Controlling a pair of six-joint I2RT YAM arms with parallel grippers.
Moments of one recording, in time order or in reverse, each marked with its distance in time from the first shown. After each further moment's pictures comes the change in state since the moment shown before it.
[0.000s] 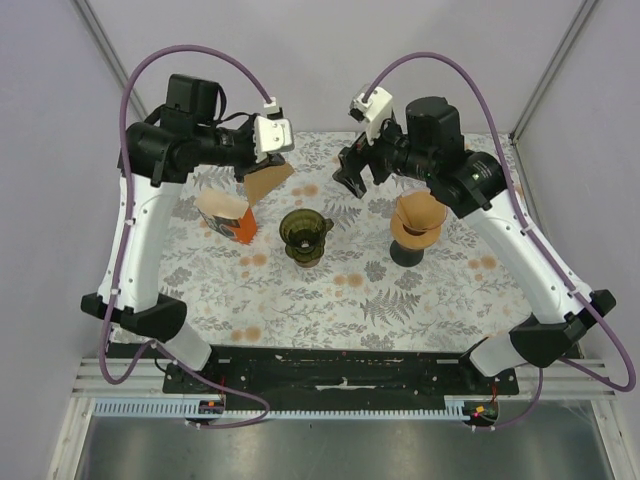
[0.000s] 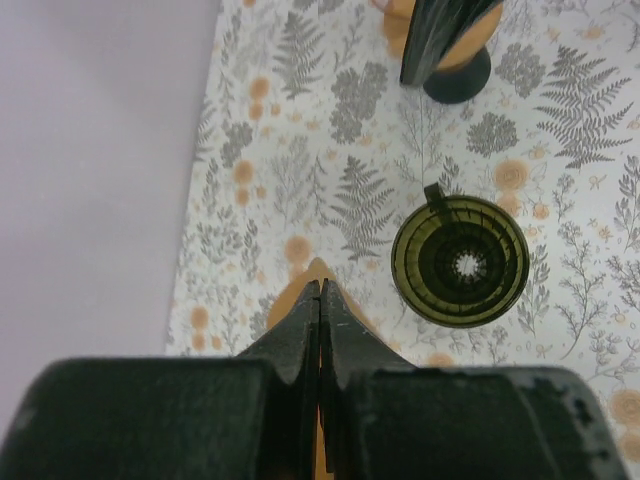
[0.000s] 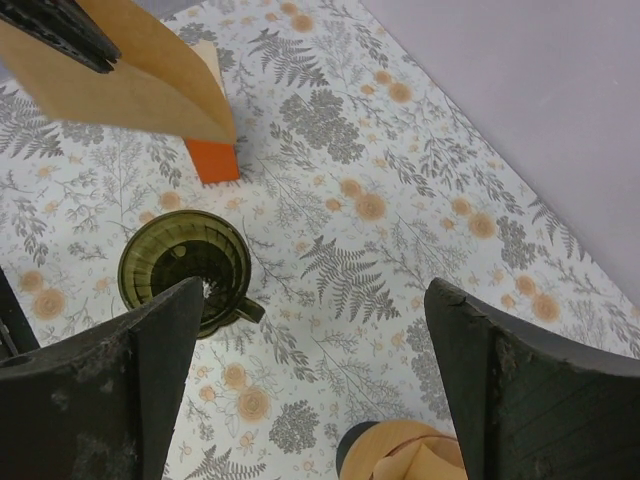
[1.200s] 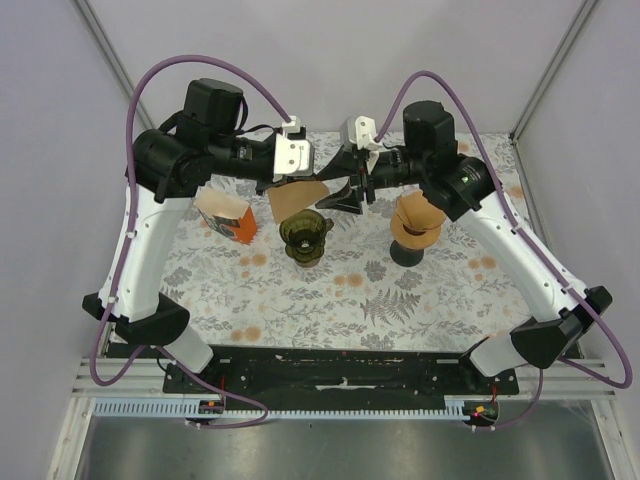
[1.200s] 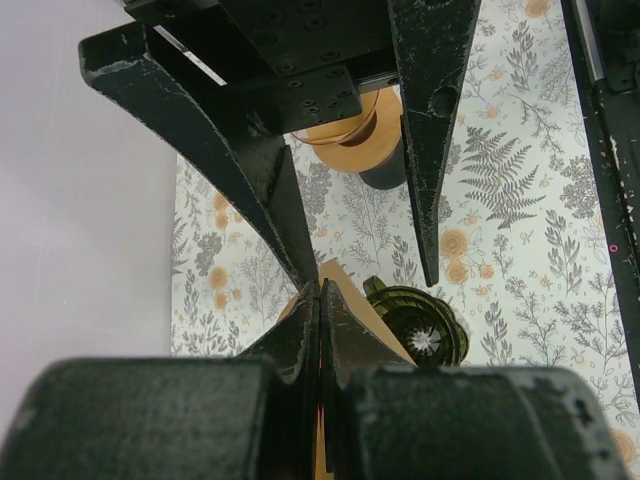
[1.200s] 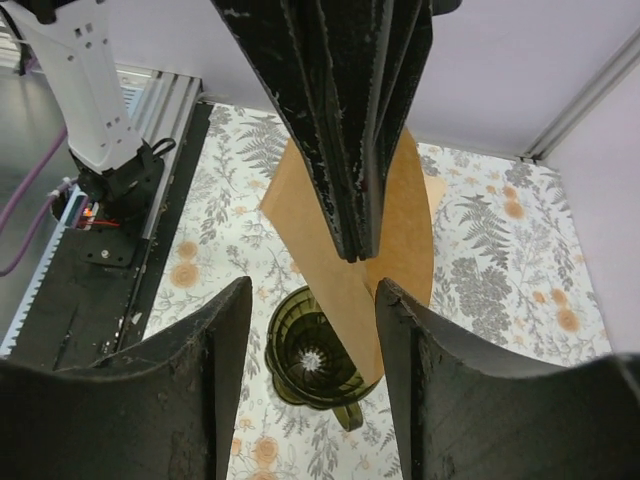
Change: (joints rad) left arm -0.229 -0.010 0.111 -0.014 0.082 -0.009; right arm -0.010 -0.007 -0.104 0.181 -0.725 -0.240
